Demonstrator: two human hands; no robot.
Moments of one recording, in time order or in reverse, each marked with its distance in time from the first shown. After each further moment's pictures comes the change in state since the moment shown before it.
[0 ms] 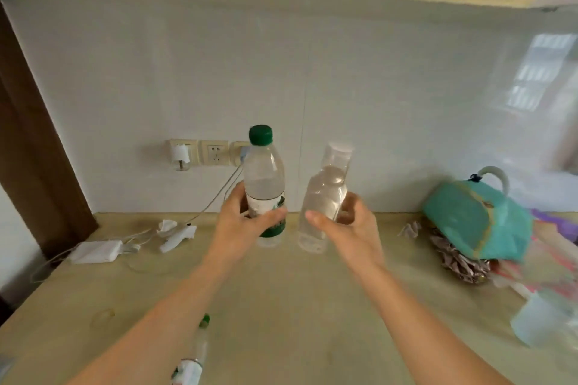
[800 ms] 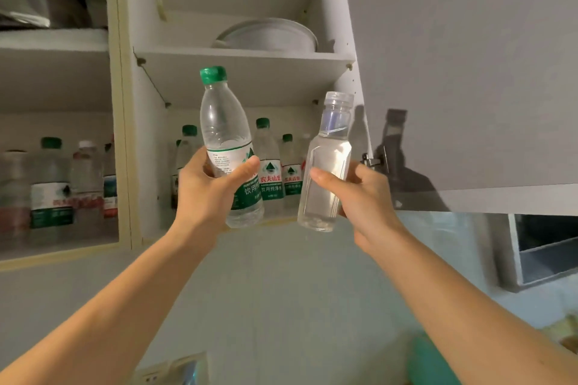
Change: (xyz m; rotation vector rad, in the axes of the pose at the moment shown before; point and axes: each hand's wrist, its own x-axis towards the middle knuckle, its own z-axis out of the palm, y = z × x) left_hand 0.140 0.347 0.060 -0.132 0.043 0.595; right_hand 0.091 -0.305 -0.135 0.282 0.264 -0.506
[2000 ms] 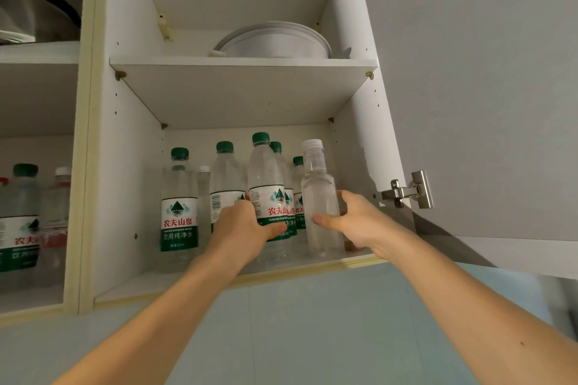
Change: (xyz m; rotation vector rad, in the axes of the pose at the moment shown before) left_hand 0.078 -0.086 0.059 0.844 -0.208 -0.142; right_hand 0.150 0.082 -0.001 -0.514 -0.335 0.058
